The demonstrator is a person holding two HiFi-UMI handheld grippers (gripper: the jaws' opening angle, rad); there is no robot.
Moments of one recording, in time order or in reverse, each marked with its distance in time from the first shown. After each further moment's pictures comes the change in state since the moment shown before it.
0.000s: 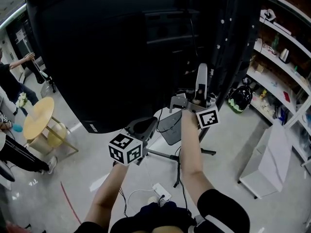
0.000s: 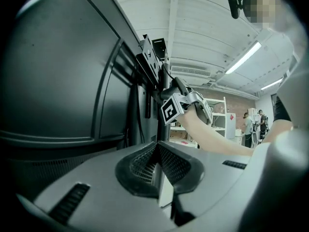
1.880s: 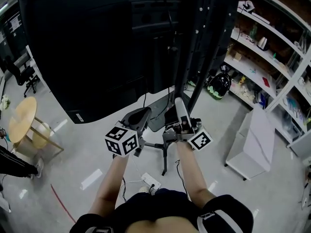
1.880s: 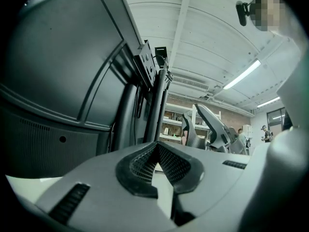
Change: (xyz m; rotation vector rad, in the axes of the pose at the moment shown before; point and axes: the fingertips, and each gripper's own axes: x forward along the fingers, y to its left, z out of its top) left arm -0.003 -0.040 -0.012 -0.126 -0.094 -0.071; right arm -0.135 0.078 -0.027 0.093 0.357 -0.262
